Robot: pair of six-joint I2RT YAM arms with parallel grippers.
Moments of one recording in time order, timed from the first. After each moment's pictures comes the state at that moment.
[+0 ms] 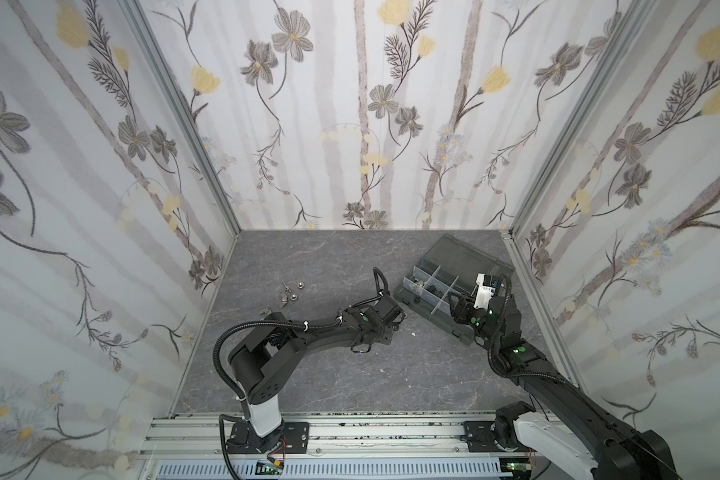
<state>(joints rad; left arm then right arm) -0.91 1.79 1.07 -0.35 -0.20 -0.54 0.31 0.94 0.44 0.17 -0.03 0.51</state>
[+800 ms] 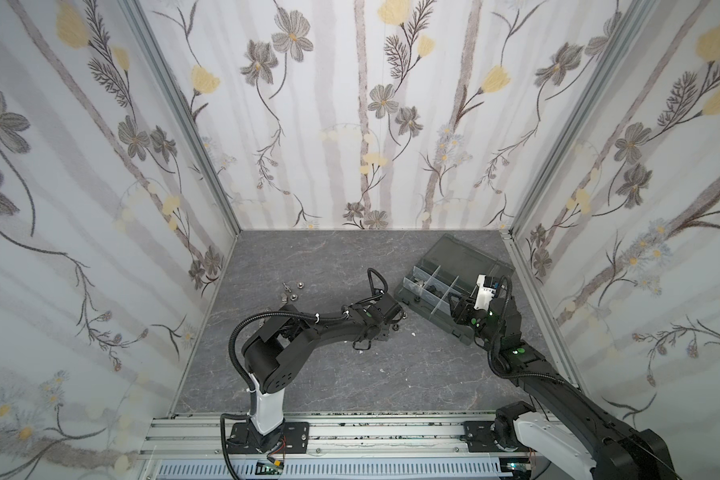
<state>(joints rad) -0.88 1.88 1.11 -0.37 -0.25 -0.62 0.31 0.94 0.42 0.20 -0.05 0.52</state>
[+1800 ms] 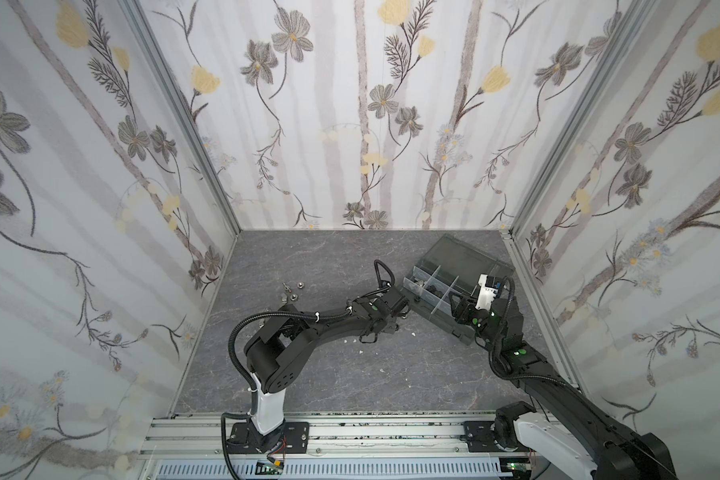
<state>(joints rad) -0.90 1.88 1.24 -0.44 -0.29 -0.60 0.30 0.92 0.42 0.20 -0.05 0.52</state>
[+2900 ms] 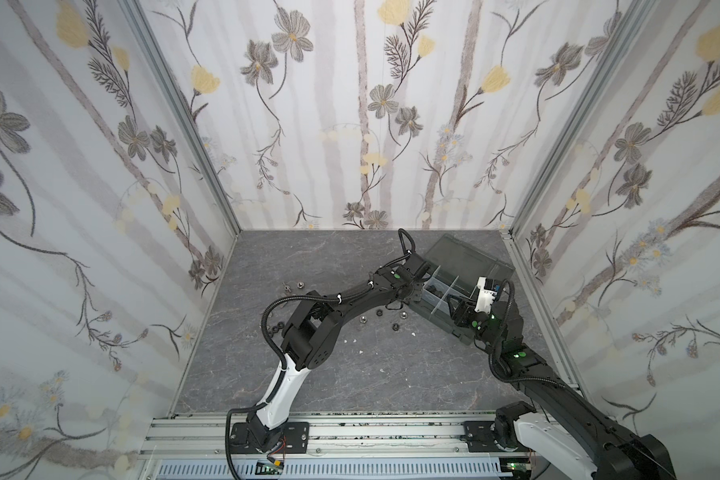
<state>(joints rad) -0.85 2.21 1.82 -0.55 -0.18 -0.53 0.30 0.91 0.39 0.23 -0.10 0.55</state>
